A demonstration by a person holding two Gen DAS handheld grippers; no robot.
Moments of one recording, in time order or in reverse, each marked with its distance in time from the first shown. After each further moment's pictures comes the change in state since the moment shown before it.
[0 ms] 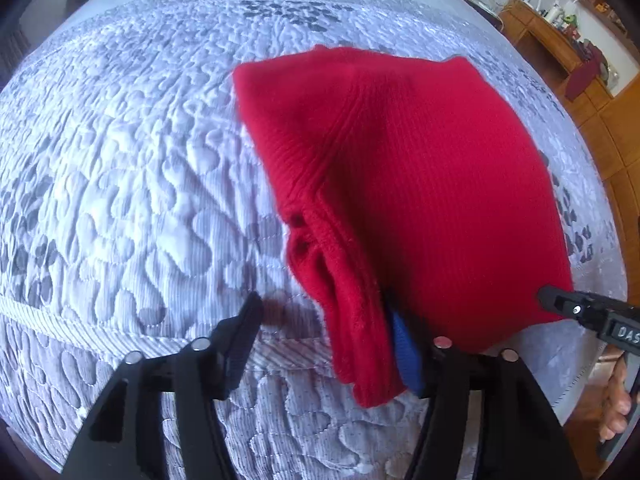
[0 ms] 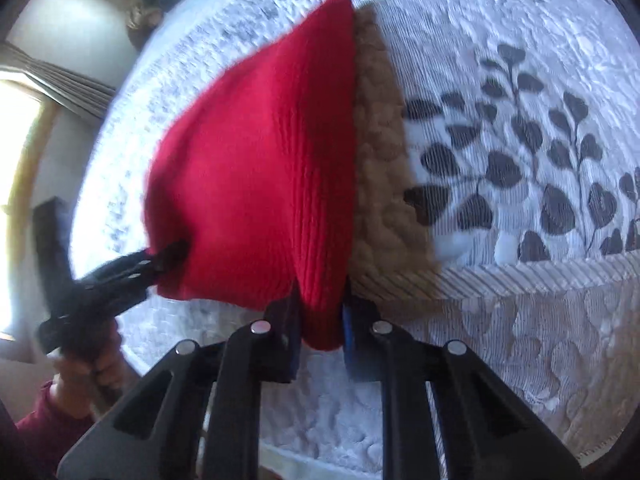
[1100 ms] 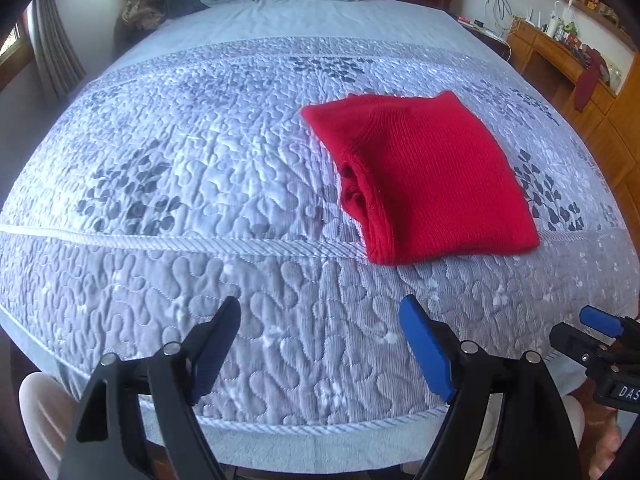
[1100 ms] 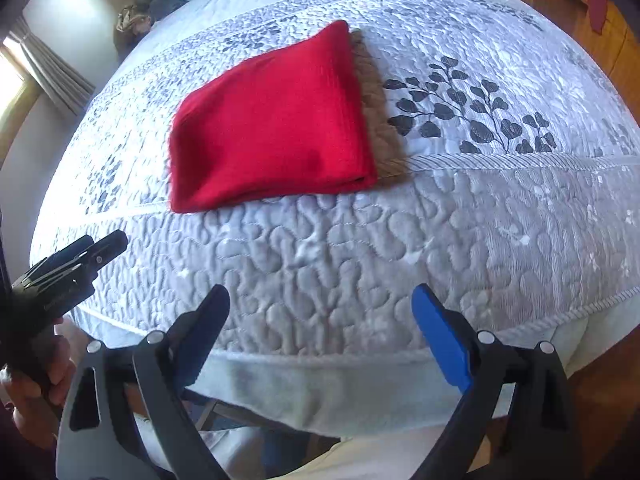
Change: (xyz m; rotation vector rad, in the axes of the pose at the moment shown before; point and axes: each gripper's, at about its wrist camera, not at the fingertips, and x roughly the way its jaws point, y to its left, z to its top) left arm -0.116 -0.003 -0.086 0.012 -0.171 0.170; right arm -0.067 0.063 -0.128 -0.040 -0.184 -0.214
